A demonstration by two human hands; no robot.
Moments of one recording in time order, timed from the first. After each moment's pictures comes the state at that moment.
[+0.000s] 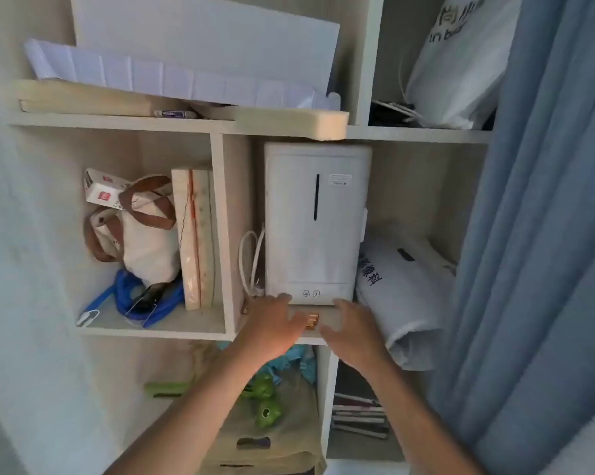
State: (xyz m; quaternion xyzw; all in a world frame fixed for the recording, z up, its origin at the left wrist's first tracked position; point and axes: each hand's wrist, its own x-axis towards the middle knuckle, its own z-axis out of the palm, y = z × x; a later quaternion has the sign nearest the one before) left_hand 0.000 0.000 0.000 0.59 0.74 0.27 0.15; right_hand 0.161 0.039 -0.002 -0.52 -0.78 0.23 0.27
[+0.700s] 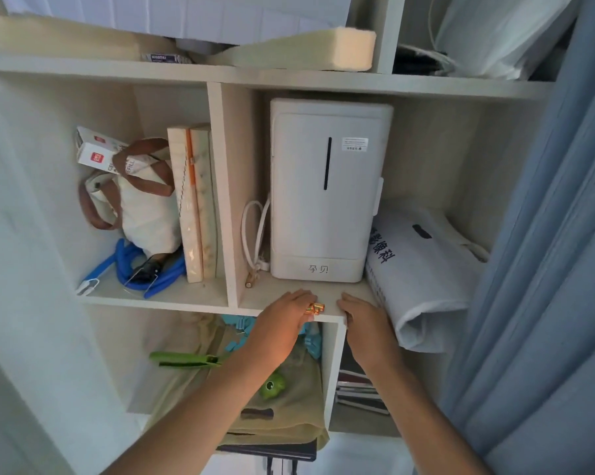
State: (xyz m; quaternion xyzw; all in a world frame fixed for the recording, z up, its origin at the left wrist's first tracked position) left_hand 0.004 0.009 -0.055 0.70 0.66 0.26 0.01; right_hand 0.170 0.061 -0.056 -0.49 -0.81 0.17 0.28
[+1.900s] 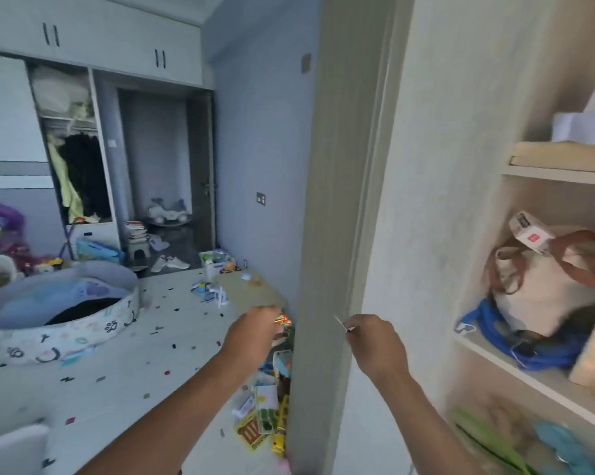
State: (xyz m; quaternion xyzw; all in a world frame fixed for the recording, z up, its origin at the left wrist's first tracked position) left_hand -0.281 -0.489 0.017 0.20 0.96 0.20 -0.07; right_hand -0.213 -0.282 0.009 -0.15 -0.95 0.22 0.17
